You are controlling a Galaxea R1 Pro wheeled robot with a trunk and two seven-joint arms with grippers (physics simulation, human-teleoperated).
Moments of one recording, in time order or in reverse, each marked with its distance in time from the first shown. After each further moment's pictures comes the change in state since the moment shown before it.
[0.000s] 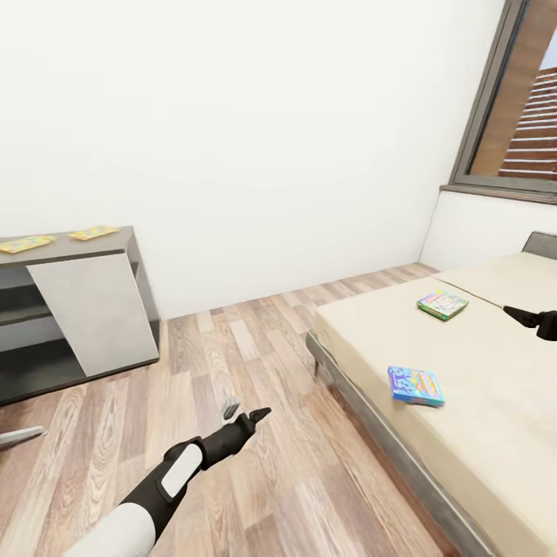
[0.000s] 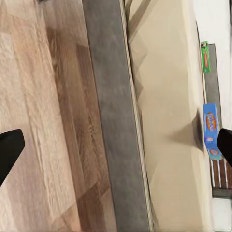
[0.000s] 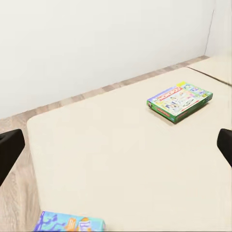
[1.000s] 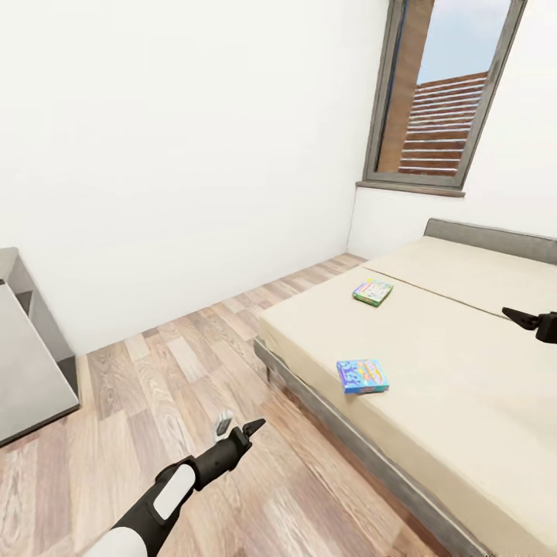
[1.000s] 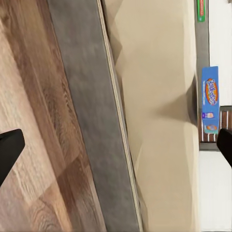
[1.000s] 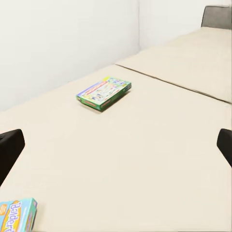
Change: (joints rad) left arm 0.068 0.003 0.059 0.005 0.006 -0.016 -0.062; right arm 0.021 0.015 -0.011 -0.038 0.003 0.006 0.001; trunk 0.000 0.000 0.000
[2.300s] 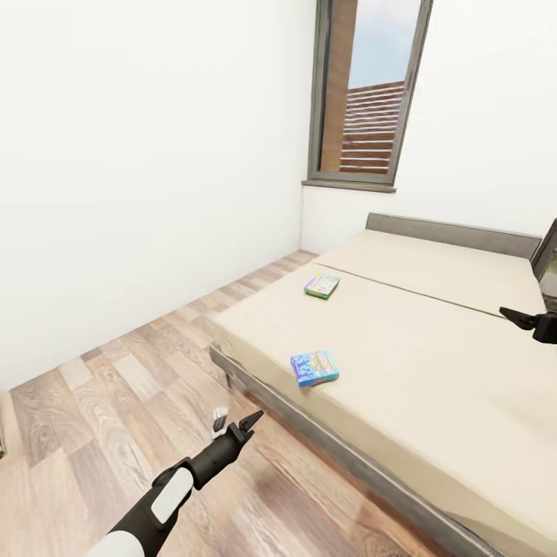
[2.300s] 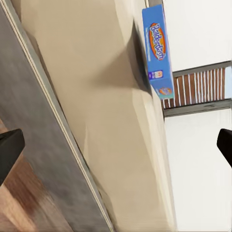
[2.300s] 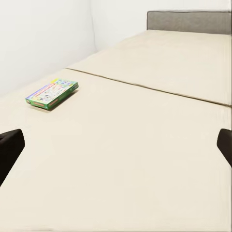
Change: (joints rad) left arm 0.009 0.006 0.002 0.005 0.007 -0.072 -0.176; right arm 0.003 0.017 -0.005 -0.007 -0.003 -0.012 0.002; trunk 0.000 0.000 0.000
